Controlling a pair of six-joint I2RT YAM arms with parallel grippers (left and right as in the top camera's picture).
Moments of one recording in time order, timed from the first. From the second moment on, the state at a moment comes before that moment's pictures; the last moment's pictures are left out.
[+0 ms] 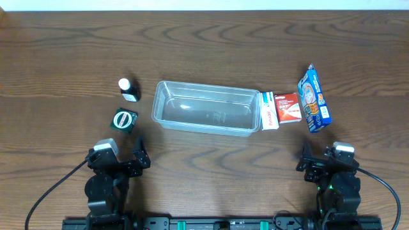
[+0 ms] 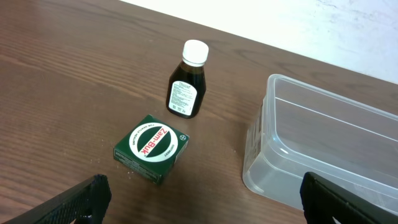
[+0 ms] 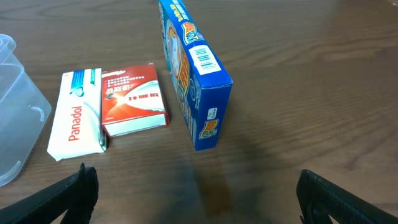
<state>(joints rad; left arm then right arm) 0.08 0.01 0.13 -0.44 0.06 -0.25 0.05 0.01 0.16 -0.59 0.20 0.13</state>
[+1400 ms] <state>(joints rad) 0.08 0.01 0.13 -0.44 0.06 -0.25 0.05 0.01 0.15 -0.49 0.08 0.14</state>
